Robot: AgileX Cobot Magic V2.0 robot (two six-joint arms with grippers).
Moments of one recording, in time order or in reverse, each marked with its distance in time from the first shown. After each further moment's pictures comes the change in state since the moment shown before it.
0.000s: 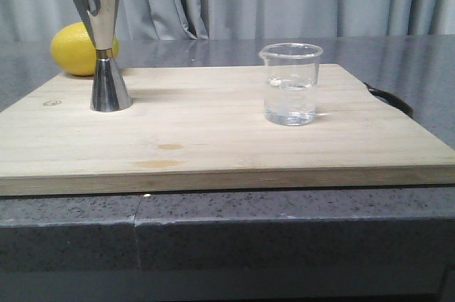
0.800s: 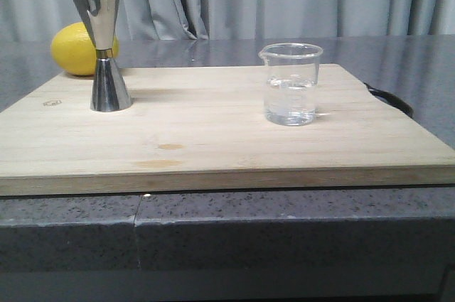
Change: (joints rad) left arm 0.000 0.000 0.000 0.002 0.000 0.000; right arm 0.000 0.000 0.000 -0.002 -0.023 0.000
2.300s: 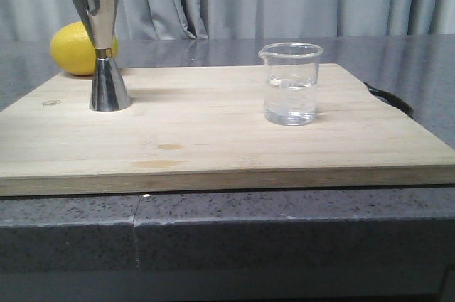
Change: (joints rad) left arm 0.000 0.652 -0.291 -0.264 0.493 0.261; right arm 0.000 0.220 -0.096 0.028 0.173 0.000
